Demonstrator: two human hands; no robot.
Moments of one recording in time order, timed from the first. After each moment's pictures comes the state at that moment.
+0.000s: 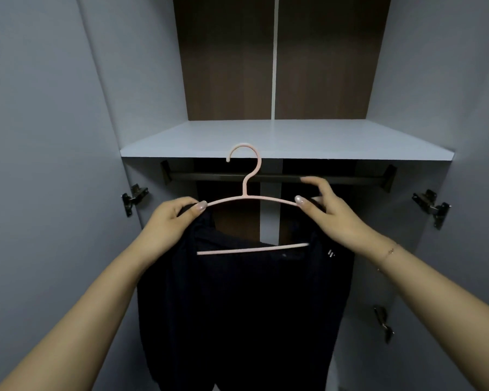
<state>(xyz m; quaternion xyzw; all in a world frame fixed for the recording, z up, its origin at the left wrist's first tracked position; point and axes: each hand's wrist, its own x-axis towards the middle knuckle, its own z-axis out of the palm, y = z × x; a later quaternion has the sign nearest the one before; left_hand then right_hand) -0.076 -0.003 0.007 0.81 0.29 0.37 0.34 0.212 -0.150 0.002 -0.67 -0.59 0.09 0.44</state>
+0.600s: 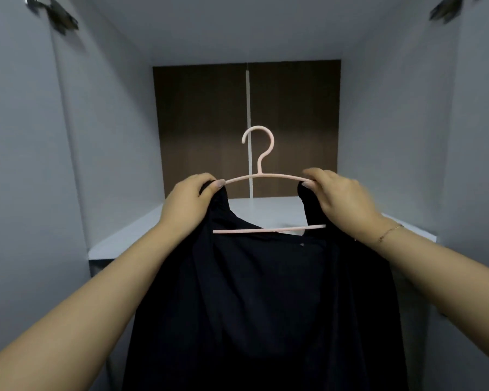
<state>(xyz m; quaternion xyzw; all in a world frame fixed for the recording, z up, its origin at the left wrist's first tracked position) 0.031 0.093 0.167 0.84 0.20 0.48 0.12 0.251 -0.099 0.163 -0.70 -0.53 -0.41 0.26</state>
